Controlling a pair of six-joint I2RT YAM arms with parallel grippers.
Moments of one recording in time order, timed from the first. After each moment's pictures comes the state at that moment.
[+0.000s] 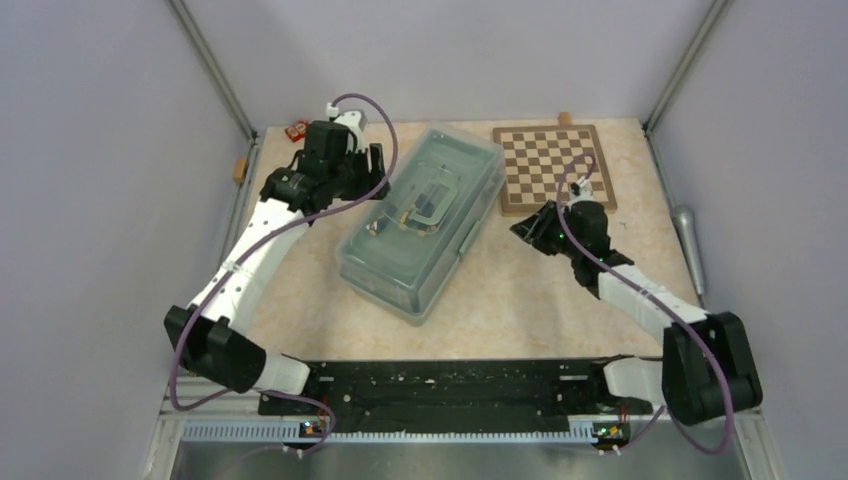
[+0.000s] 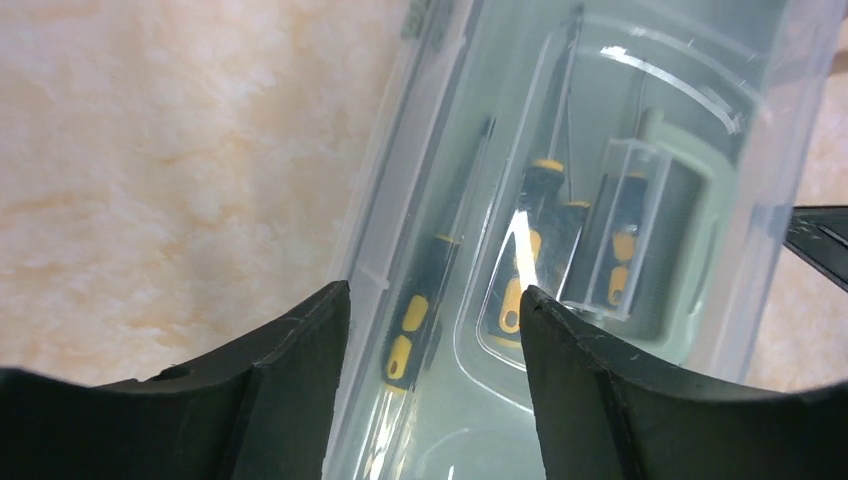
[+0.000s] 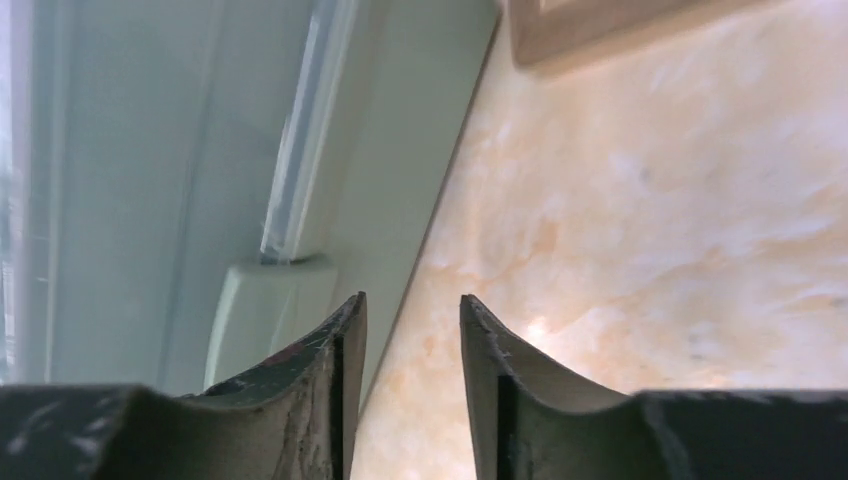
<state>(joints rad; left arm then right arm) -0.37 1.43 1.47 -0.72 0.04 -0.29 0.25 1.28 0.53 0.30 -0.28 0.83</state>
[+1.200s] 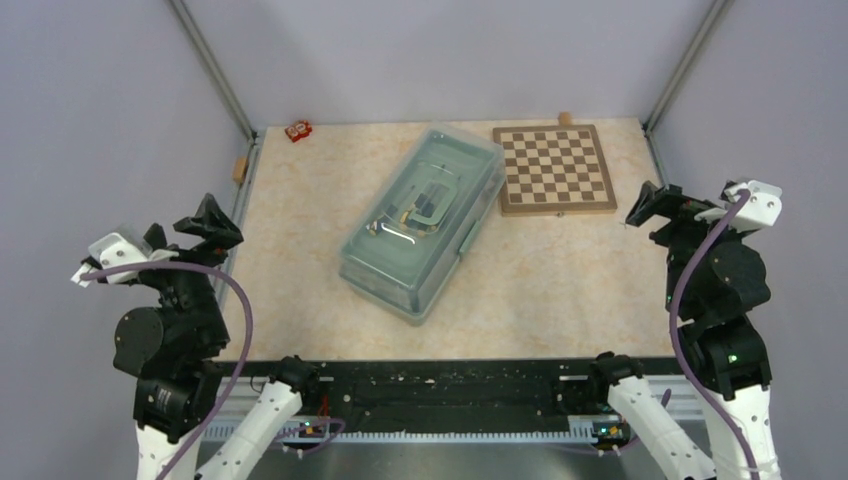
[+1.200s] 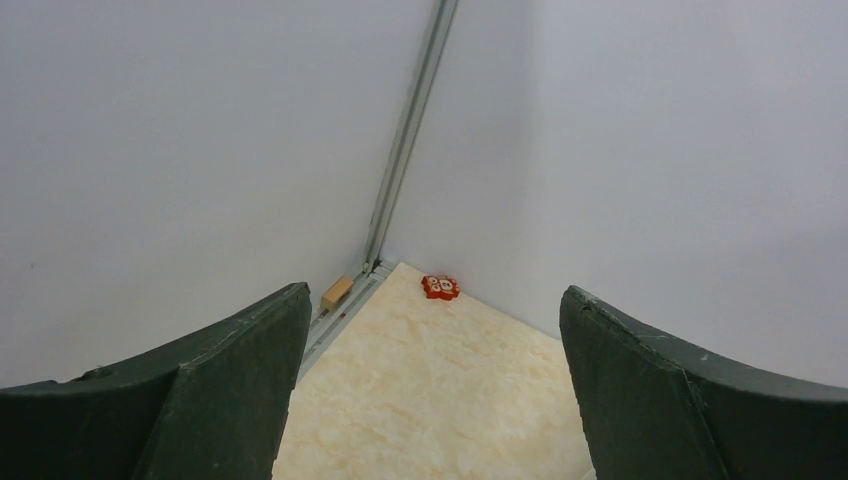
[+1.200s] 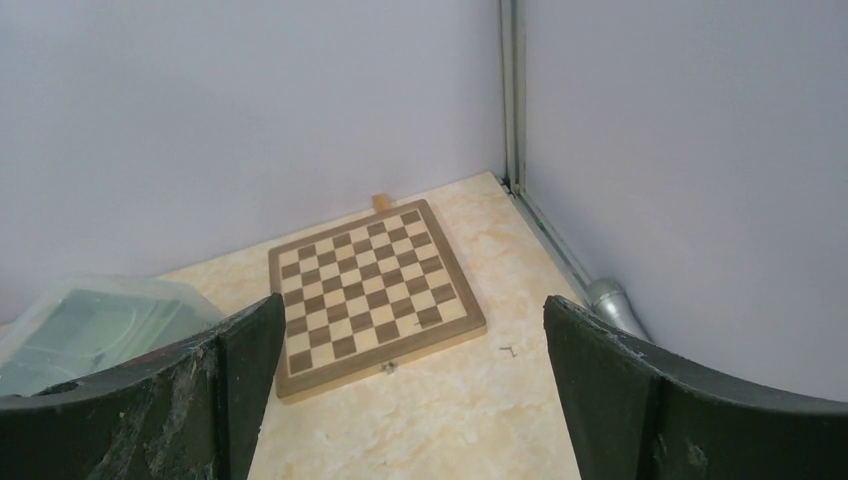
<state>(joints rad) -0.37 0.43 1.14 -0.32 -0.77 -0.06 0.24 0.54 1.10 -0.46 0.53 0.12</state>
